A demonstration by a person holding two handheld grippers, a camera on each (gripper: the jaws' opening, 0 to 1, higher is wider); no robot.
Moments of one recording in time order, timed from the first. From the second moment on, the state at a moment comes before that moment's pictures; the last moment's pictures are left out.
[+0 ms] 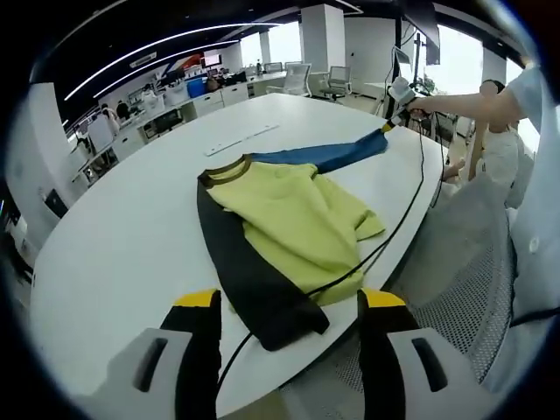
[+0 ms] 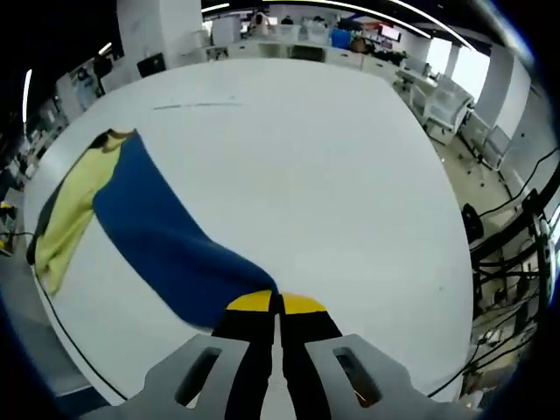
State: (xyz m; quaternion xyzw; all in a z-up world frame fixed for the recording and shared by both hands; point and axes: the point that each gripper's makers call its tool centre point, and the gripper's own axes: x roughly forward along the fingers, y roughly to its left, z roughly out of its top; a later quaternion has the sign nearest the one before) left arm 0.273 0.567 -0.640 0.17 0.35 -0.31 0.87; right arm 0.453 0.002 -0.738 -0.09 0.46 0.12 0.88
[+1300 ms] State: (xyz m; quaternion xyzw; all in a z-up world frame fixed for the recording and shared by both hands) left arm 0.279 0.570 -0.648 0.16 0.38 -0.28 0.87; right arm 0.527 -0.027 -0.768 -0.16 0.46 0.09 0.87
